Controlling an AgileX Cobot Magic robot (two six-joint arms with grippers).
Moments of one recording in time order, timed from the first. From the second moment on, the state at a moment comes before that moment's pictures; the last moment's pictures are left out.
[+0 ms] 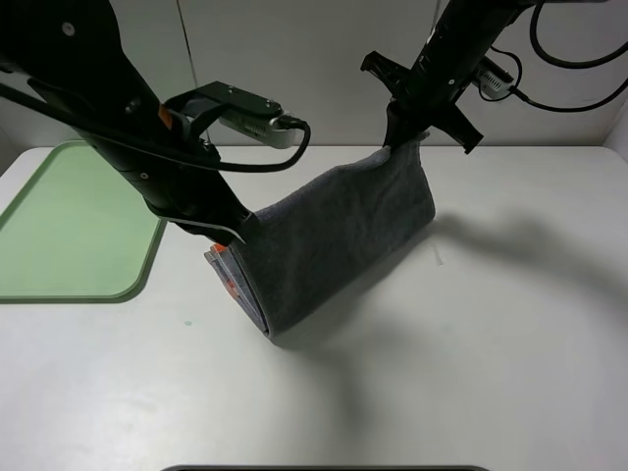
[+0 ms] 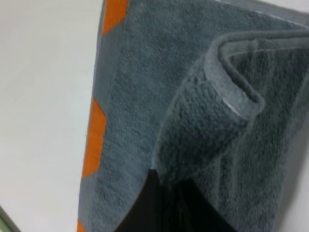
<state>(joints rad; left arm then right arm) -0.62 1.58 -1.04 -0.06 0.64 0.10 0.33 2.05 -1.70 0.20 0.93 0.90</state>
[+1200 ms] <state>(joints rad) -0.48 1.66 -1.04 -0.05 0.57 0.17 0.33 2.14 -1.74 0.26 0.85 0.93</state>
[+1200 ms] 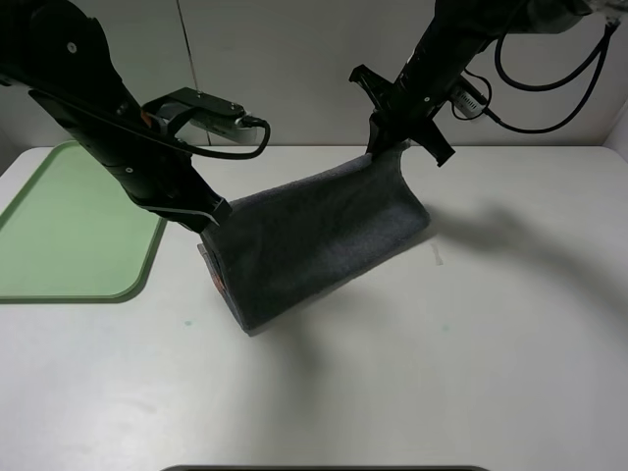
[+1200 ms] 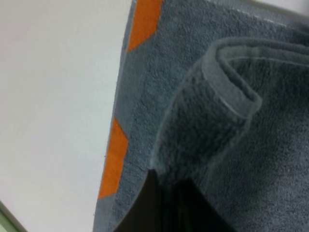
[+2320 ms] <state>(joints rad) -0.40 1.68 -1.04 -0.05 0.53 0.17 0.33 2.27 -1.92 0.29 0.87 0.91</state>
